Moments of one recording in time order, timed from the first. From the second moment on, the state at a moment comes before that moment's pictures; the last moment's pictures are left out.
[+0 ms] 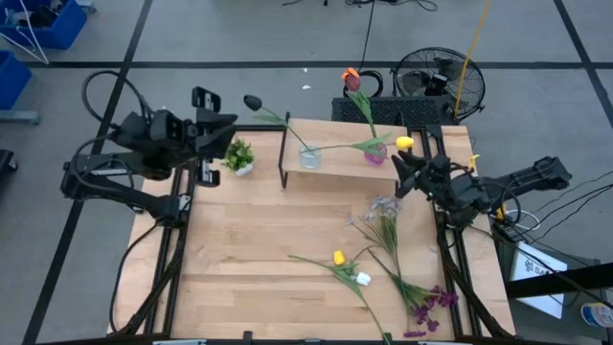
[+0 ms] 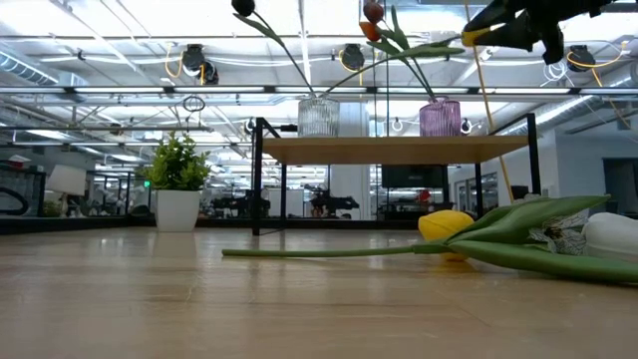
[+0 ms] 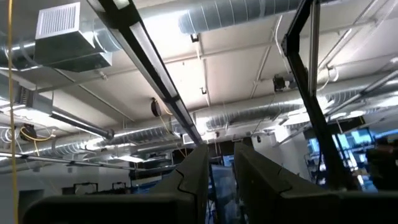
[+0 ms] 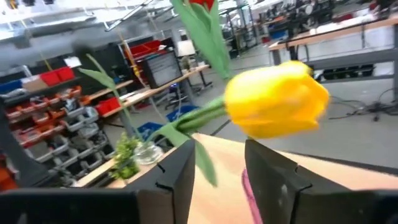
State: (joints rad) left arm 0.02 1.08 1.22 0.56 0.08 0.18; right arm 0.29 0.60 0.51 0.08 1.12 0.35
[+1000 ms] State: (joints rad) left arm 0.02 1.08 1.22 0.48 0.08 0.21; right arm 0.01 0.87 0.51 0.34 0.76 0.36
